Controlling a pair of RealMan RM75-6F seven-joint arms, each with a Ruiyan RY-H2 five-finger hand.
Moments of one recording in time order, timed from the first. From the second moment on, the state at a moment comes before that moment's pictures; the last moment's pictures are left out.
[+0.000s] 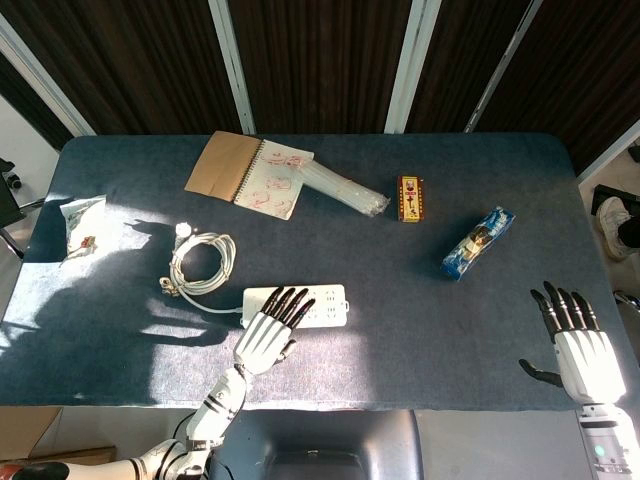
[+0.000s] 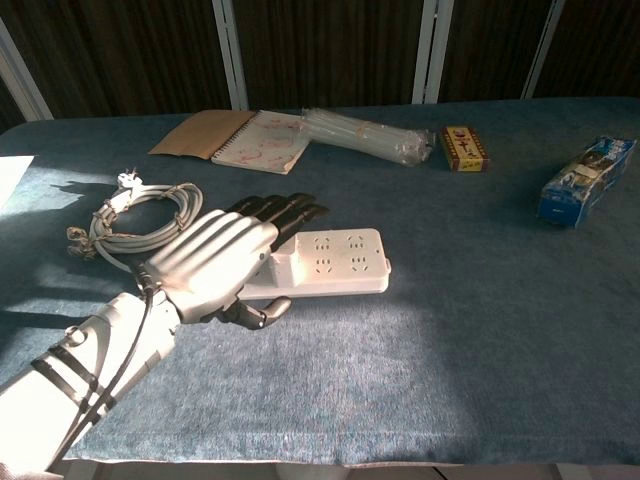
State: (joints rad) left arm -0.54 -1.98 -0.17 -1.20 1.59 1.14 0.43; right arm 0.06 -1.14 0.04 -1.64 -1.53 1.47 -0.15
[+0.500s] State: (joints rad) left arm -0.57 -2.11 -0.21 -1.07 1.47 1.15 0.46; right arm 0.06 -1.11 0.03 -1.65 -1.53 1.46 -0.11
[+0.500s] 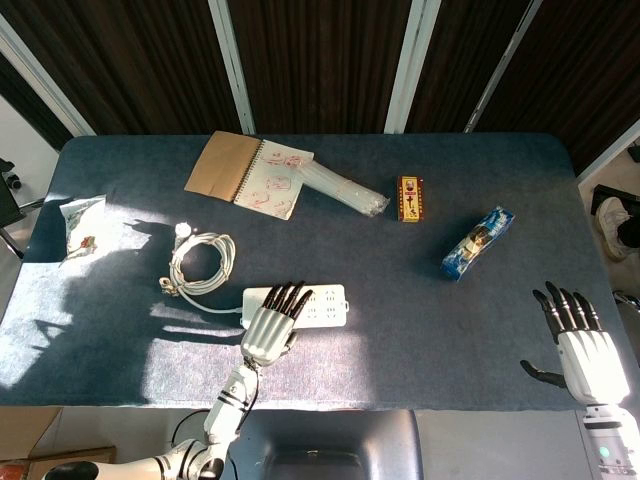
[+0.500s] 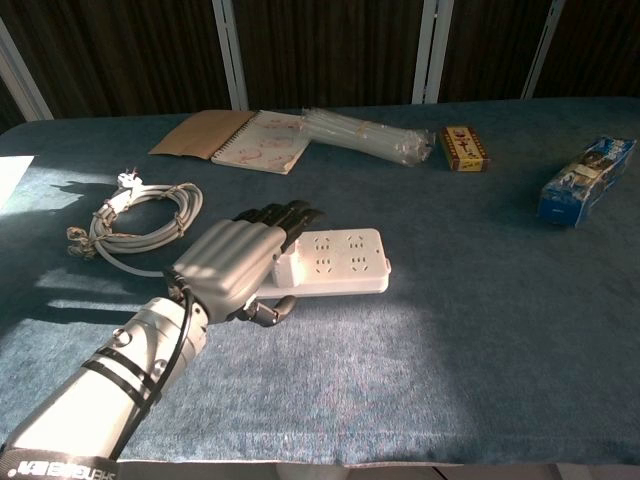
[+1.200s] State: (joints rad) left arm -0.61 -2.13 -0.23 -1.05 1.40 1.14 0.34; right arm 0.06 -1.09 0.02 -1.67 -1.54 1.45 -0.08
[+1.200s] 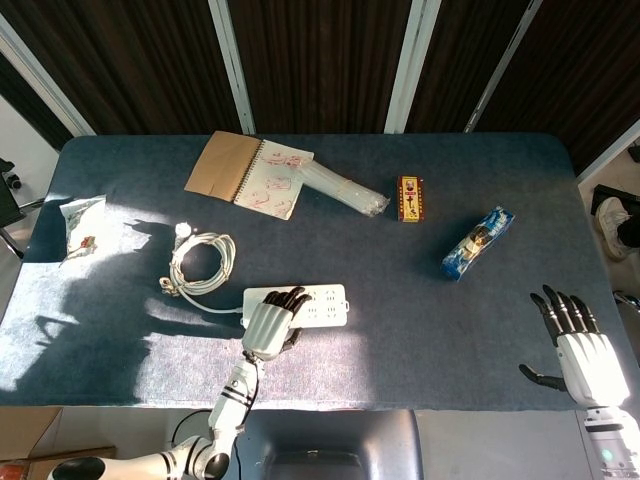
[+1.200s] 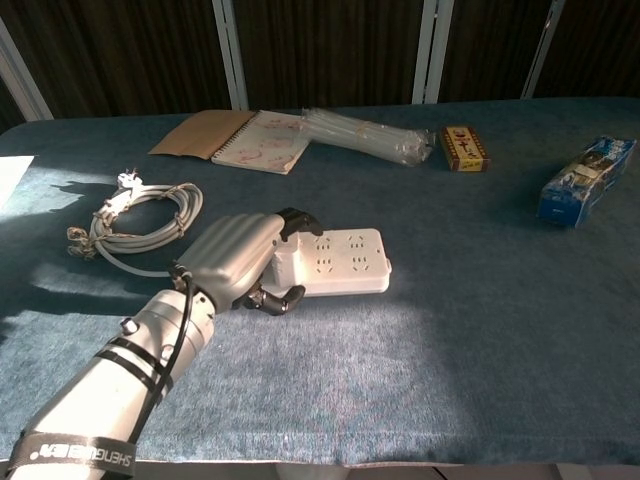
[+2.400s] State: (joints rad) left arm -0.62 -2.15 -0.19 -1.05 1.43 1.22 0.33; right arm 0.51 -1.51 0.01 -1.41 -1.69 0.95 0.00
